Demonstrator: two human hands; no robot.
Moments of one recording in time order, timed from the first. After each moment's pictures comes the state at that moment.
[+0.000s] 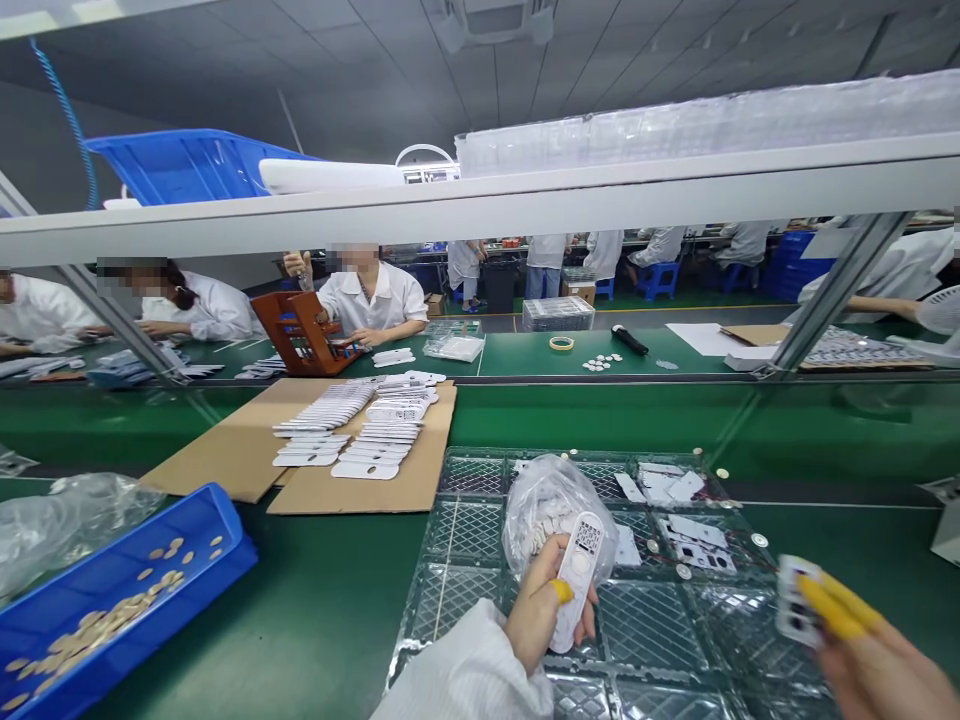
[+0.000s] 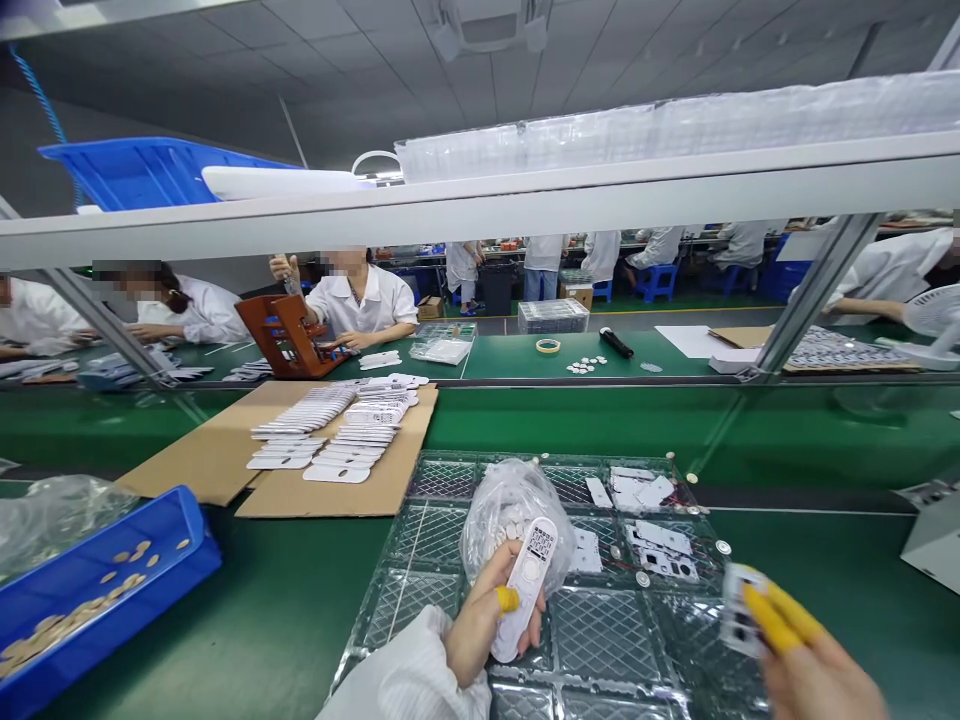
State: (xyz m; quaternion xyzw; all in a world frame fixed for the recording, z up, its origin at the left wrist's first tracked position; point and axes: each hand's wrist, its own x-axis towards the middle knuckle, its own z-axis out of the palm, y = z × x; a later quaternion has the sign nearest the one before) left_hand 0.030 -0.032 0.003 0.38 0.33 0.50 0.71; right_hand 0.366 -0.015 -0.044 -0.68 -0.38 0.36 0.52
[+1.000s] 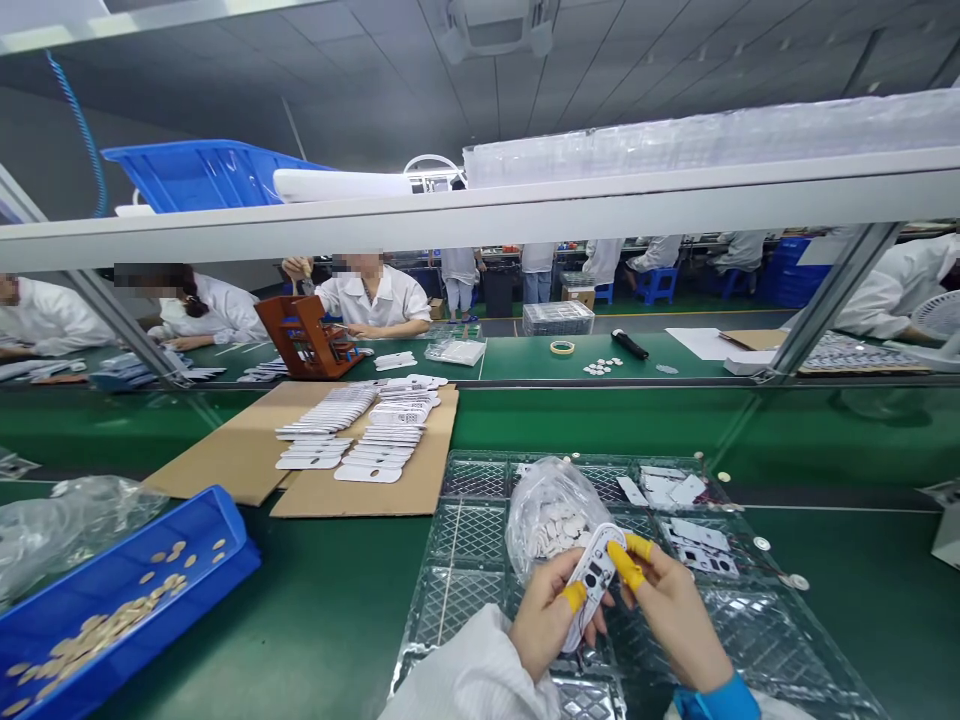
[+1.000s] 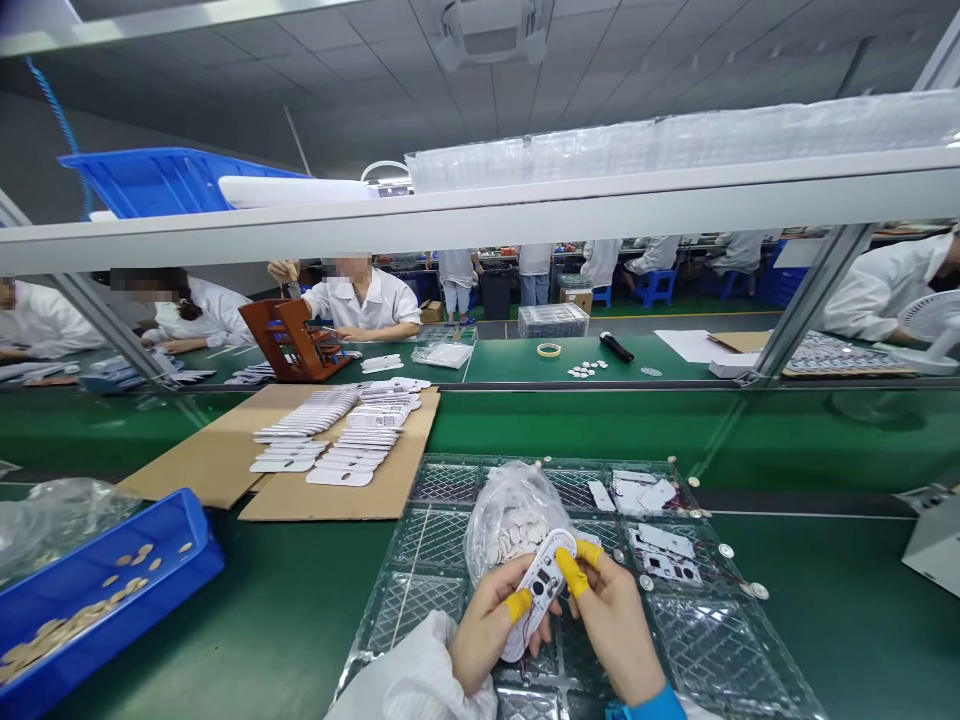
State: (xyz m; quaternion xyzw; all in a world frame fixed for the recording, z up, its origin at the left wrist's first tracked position) left_hand 0.031 -0.037 0.015 0.45 0.36 0.48 0.67; right_hand 0.173 -0.005 0.004 -0.46 -0.46 0.54 0.53
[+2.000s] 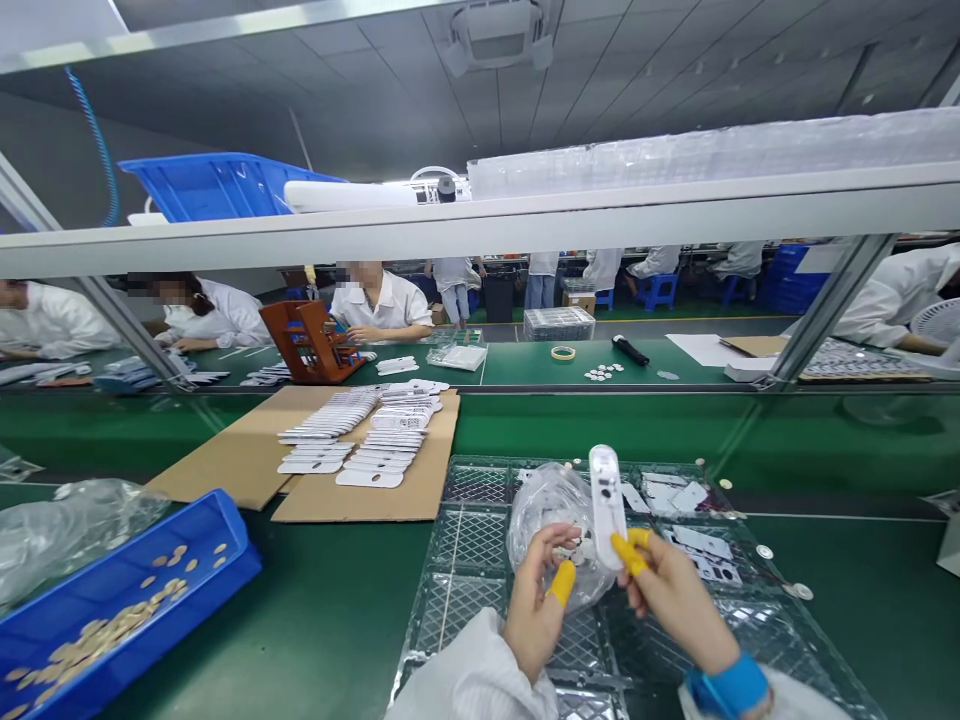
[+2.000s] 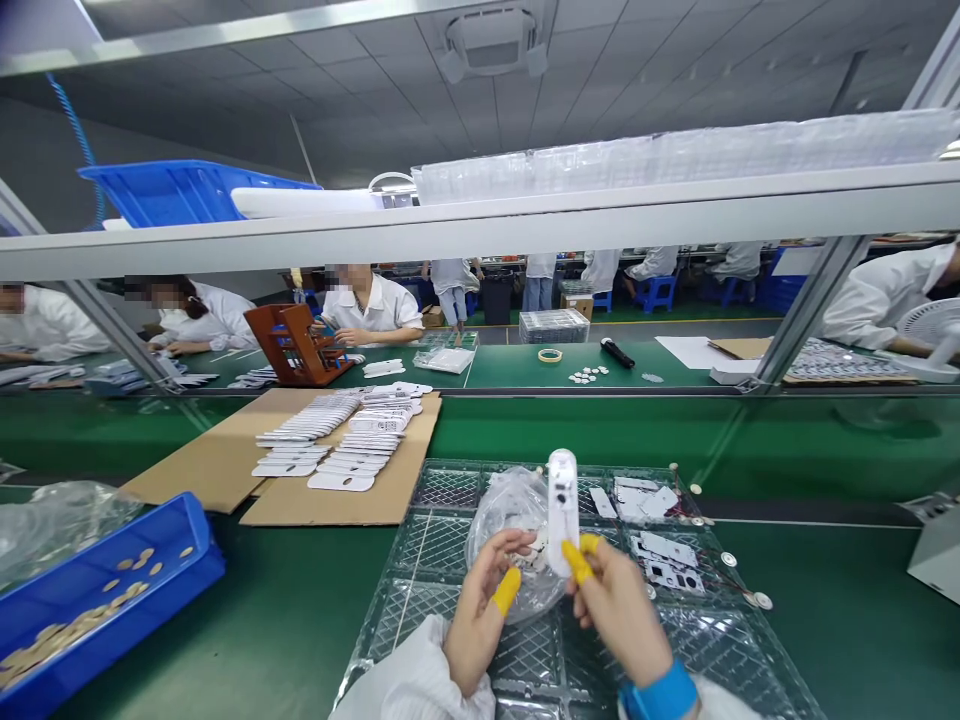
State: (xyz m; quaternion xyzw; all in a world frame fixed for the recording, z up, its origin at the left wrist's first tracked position) left_hand 0.017 -0.038 0.025 0.50 0.43 0.58 0.49; right_hand 0.192 0.018 -0.004 -0.52 -0.57 0.52 0.37
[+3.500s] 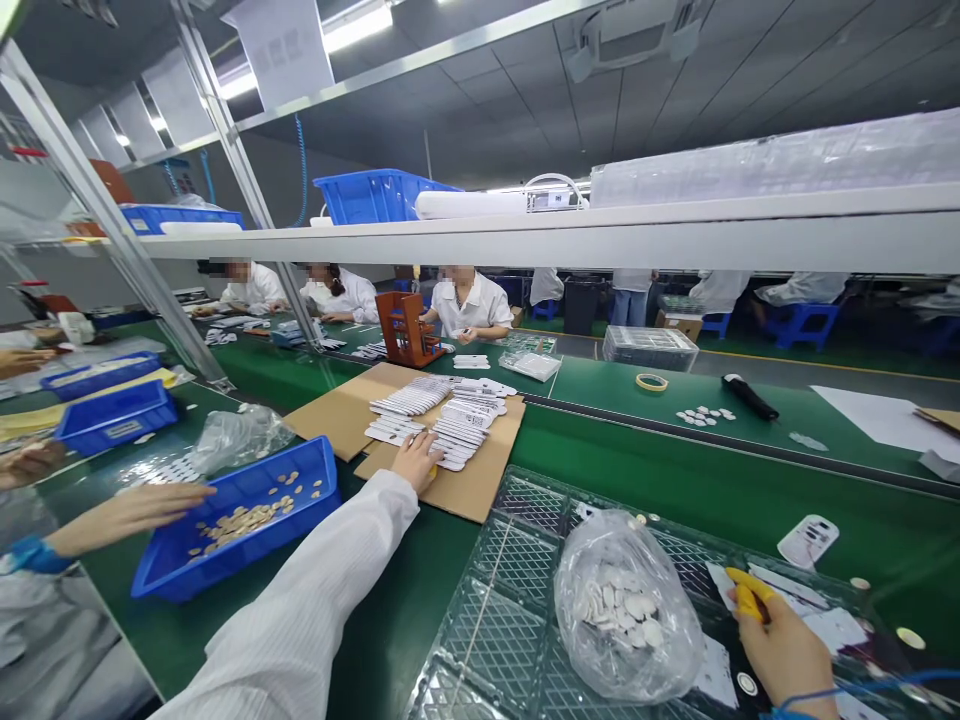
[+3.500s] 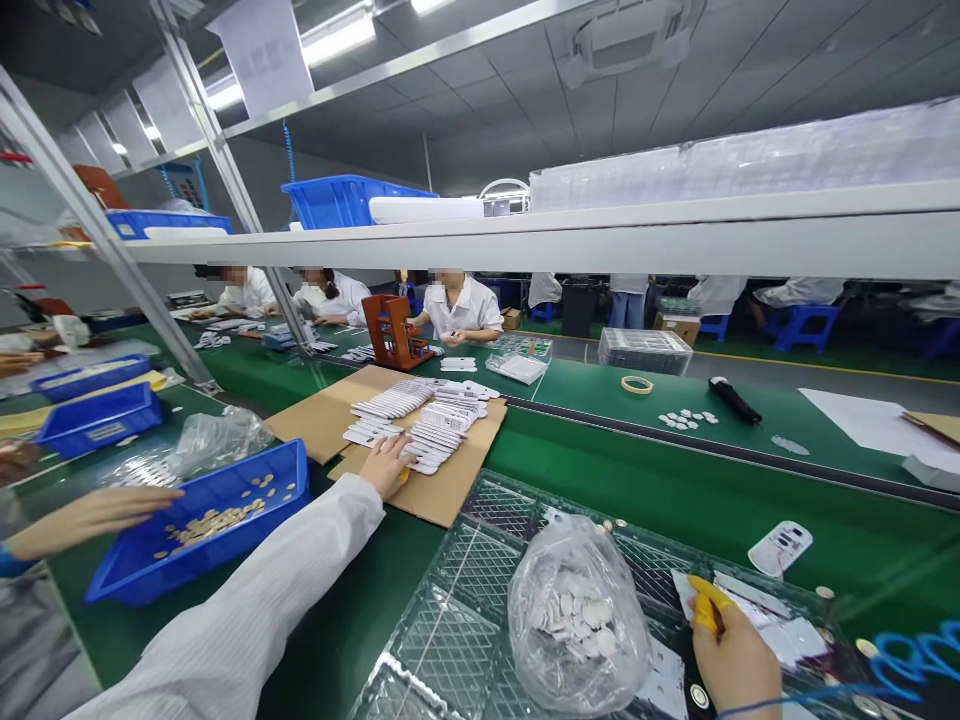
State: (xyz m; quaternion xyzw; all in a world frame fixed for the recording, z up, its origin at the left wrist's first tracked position) left_hand -0.285 0.017 0.035 0.64 0.76 0.00 -0.10; right_hand 0.263 0.142 -0.110 -0.68 -0.70 0.10 0.19
